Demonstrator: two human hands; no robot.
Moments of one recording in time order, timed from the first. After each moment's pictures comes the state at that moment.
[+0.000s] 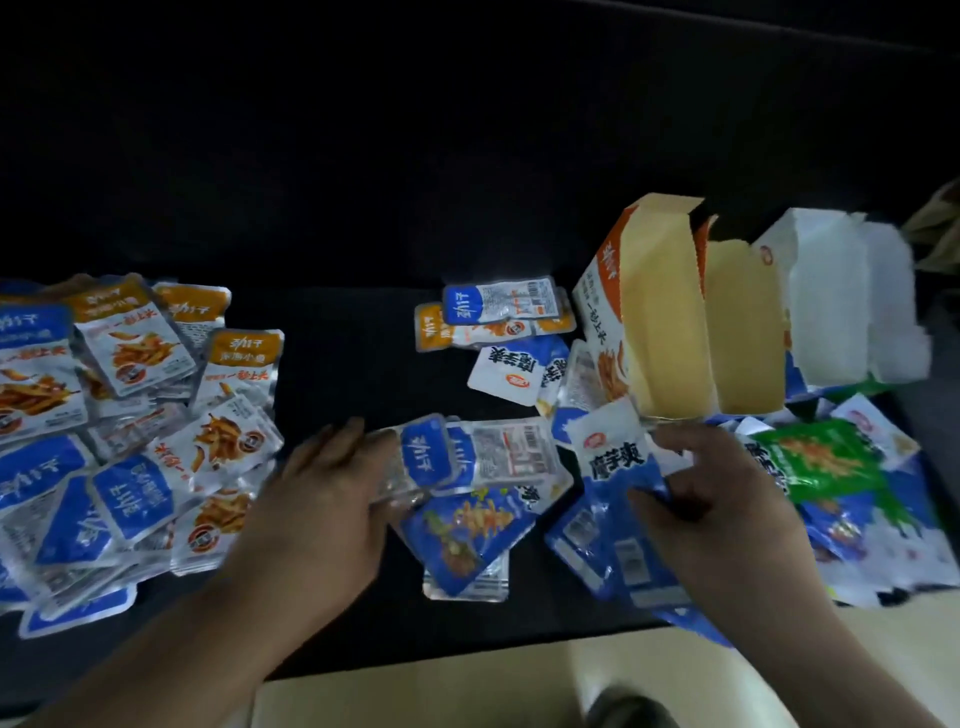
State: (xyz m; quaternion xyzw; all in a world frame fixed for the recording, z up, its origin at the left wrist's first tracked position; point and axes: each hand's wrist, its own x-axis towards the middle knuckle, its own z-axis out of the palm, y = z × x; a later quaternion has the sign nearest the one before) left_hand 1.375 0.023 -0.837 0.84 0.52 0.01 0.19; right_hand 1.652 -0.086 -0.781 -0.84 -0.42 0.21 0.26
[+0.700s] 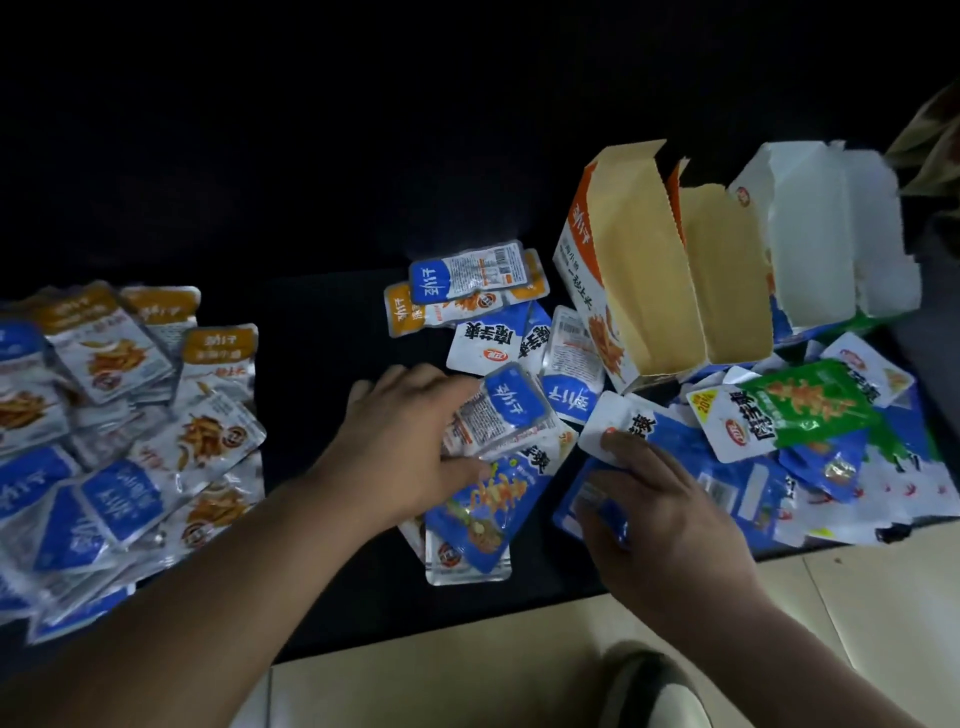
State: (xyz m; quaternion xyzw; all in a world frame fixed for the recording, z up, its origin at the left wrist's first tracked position) left_hand 1.442 0.052 -0.833 0.89 0.41 0.03 0.22; right_hand 1.646 -0.116 -0.837 -0.79 -0.61 0.10 0.08
